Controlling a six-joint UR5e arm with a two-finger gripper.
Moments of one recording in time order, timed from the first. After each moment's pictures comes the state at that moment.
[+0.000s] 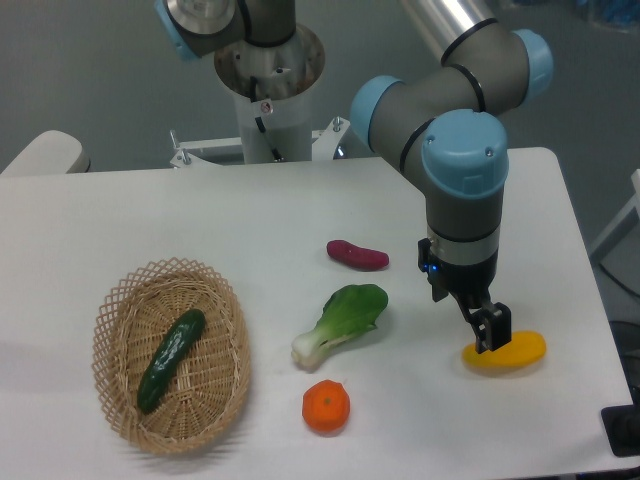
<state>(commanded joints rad) 2.55 -2.02 -1.35 -1.07 1.61 1.64</state>
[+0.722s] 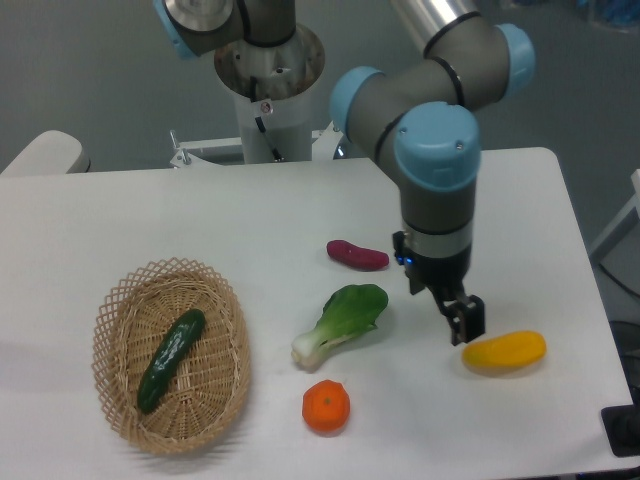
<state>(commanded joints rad) 2.45 -1.92 -1.49 -1.08 1.60 1.37</state>
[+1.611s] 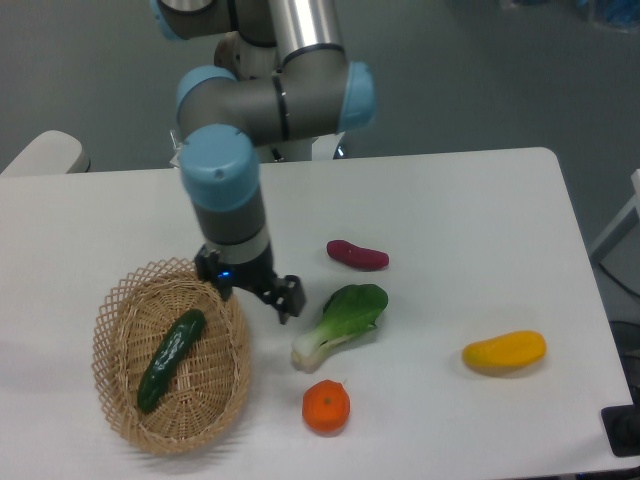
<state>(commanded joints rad) 2.16 -1.92 -1.64 -1.06 1.48 0.48</state>
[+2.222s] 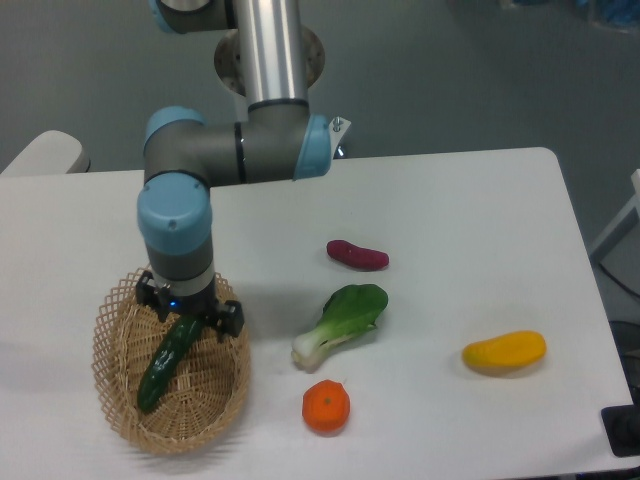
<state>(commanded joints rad) 2.07 -2.03 -1.64 -0.98 1.47 0.43</state>
